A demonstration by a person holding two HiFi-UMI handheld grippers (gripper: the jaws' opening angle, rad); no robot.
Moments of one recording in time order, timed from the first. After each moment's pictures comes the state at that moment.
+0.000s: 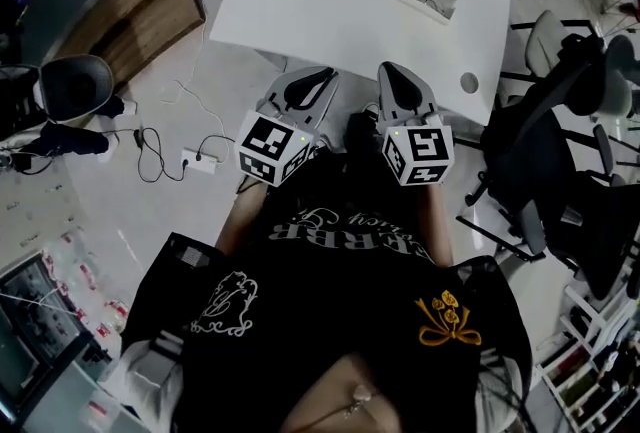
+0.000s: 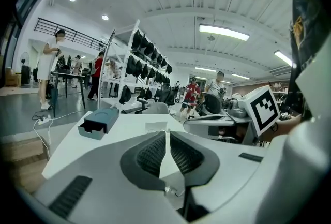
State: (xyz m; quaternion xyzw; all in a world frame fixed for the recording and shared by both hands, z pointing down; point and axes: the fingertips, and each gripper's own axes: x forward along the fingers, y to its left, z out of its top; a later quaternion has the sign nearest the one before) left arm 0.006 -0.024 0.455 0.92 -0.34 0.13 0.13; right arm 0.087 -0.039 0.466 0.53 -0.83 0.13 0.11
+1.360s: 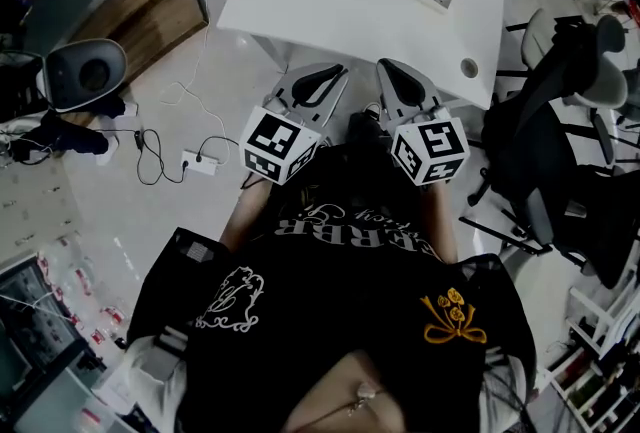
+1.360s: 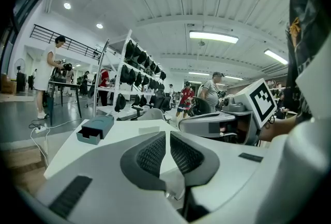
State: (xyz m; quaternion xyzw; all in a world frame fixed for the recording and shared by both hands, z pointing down) left arm 0.001 0.012 0.446 0.93 -0.33 0.10 0.10; right arm 0.059 0.000 0.449 0.48 -0.86 0.14 0.09
